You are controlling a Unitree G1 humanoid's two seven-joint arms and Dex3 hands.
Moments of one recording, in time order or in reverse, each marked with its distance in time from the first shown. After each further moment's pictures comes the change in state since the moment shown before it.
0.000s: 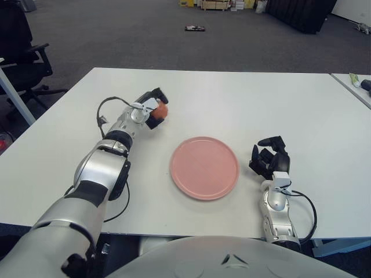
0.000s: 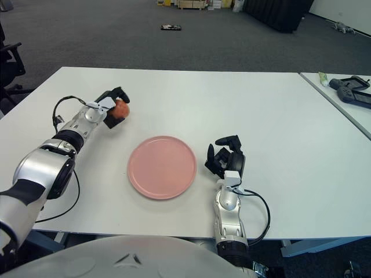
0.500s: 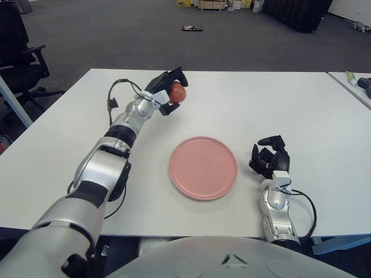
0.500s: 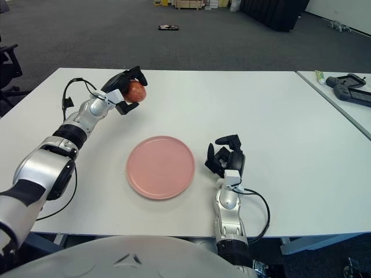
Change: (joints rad) left arm 0.058 -0.015 -0.031 -0.230 -0.009 -0.278 0.012; right arm -0.011 0.000 -0.006 0.008 0.007 0.000 0.005
